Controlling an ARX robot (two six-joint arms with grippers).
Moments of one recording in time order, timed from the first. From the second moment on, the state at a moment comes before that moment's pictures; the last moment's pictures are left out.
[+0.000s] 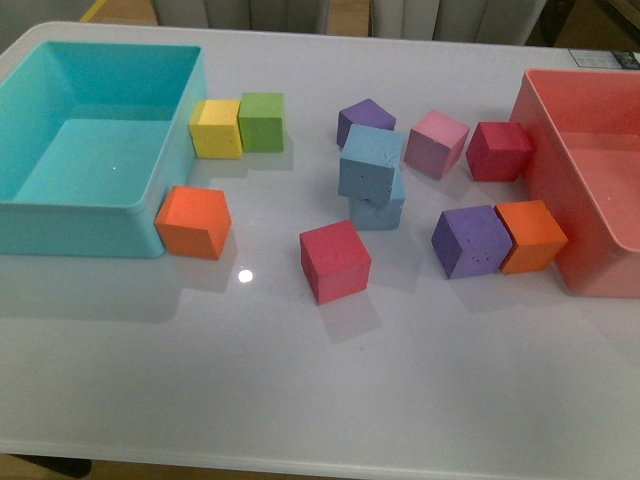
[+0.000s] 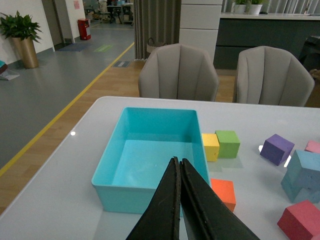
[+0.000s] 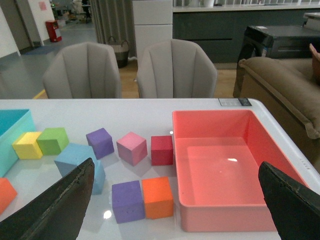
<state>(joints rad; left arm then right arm) 0.00 0.01 0.02 0.00 0.00 -0.01 0.00 0.00 0.02 0.00 0.00 0.00</state>
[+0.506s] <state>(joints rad) 0.00 0.01 0.02 0.00 0.00 -0.01 0.00 0.00 0.02 0.00 0.00 0.00</state>
